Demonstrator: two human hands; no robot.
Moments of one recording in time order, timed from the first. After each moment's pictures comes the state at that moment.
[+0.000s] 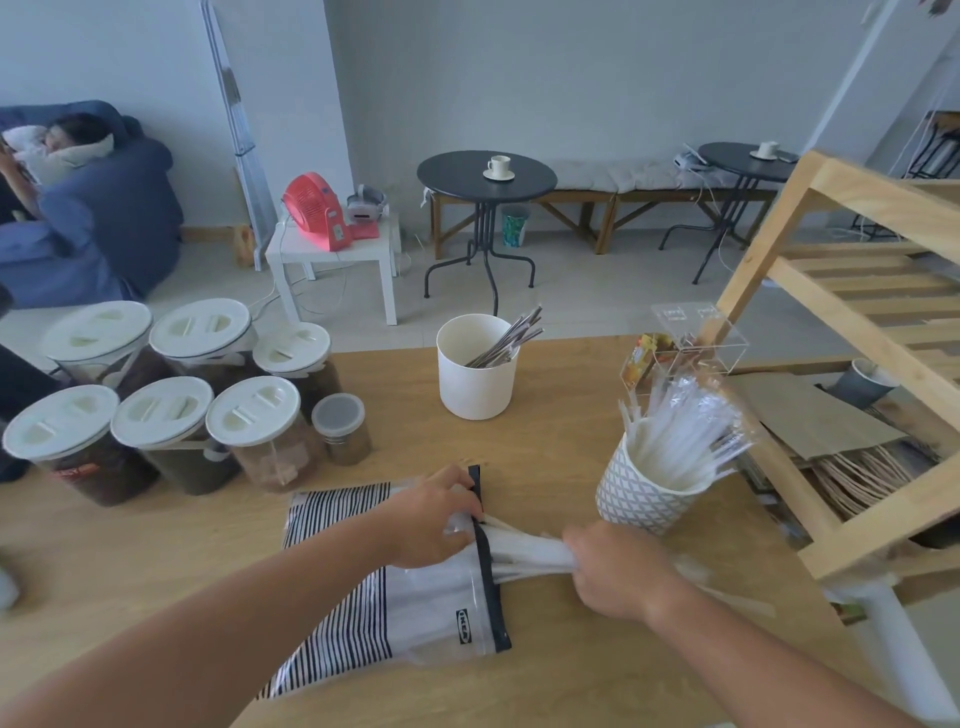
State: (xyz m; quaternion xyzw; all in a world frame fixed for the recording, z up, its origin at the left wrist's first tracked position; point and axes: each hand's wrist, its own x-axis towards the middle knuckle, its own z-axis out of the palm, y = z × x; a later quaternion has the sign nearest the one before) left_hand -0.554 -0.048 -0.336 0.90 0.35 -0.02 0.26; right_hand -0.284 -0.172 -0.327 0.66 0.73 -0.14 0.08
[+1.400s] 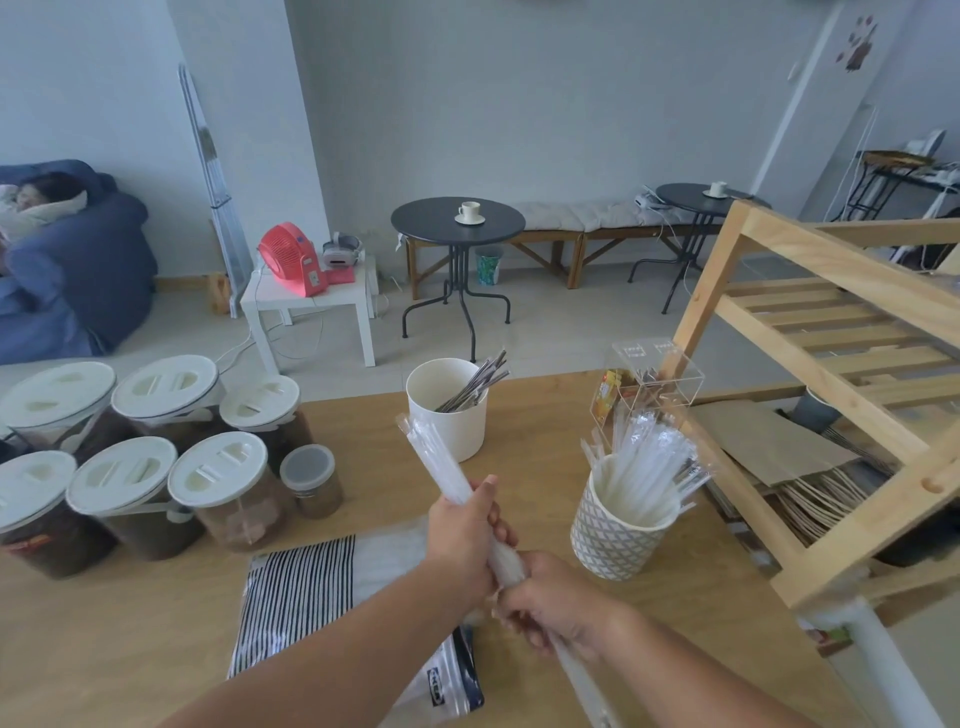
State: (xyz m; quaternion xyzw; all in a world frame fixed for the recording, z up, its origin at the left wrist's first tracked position) left_hand -0.432 -0.082 -0.296 0.21 0.47 0.46 0.72; right_hand -0.329 -0.168 -0.285 0.62 0.42 -0.60 -0.26
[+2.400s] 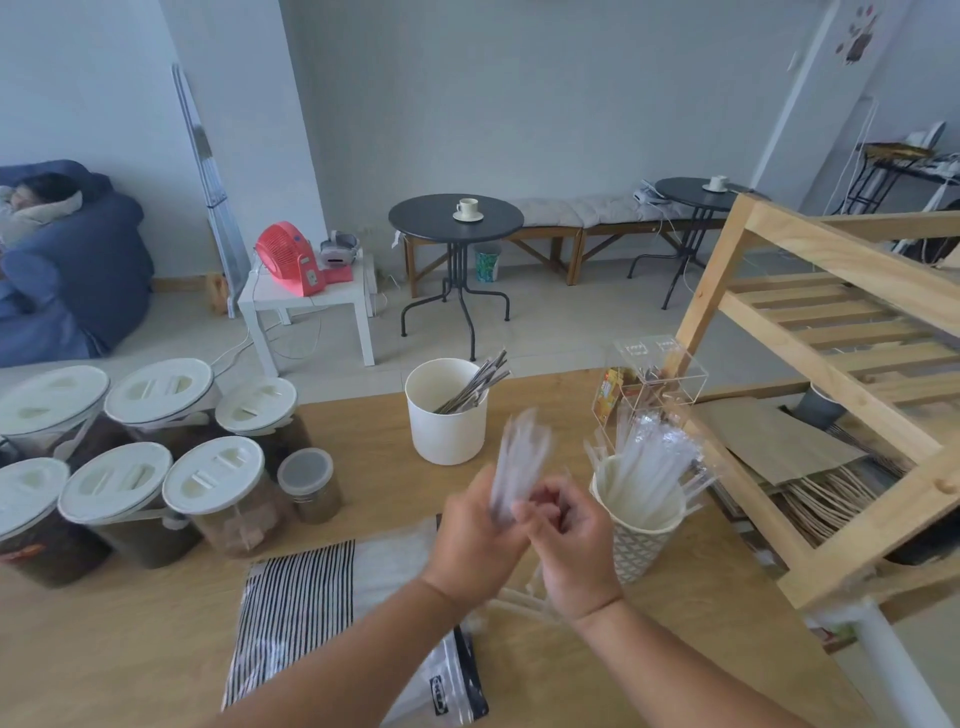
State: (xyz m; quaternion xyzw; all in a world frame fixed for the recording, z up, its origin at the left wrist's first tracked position) left_hand -0.451 -0.089 -0.284 0.69 0.35 0.42 0.47; right_hand -0.335 -0.147 -0.273 0.50 0.45 -0.32 -0.67
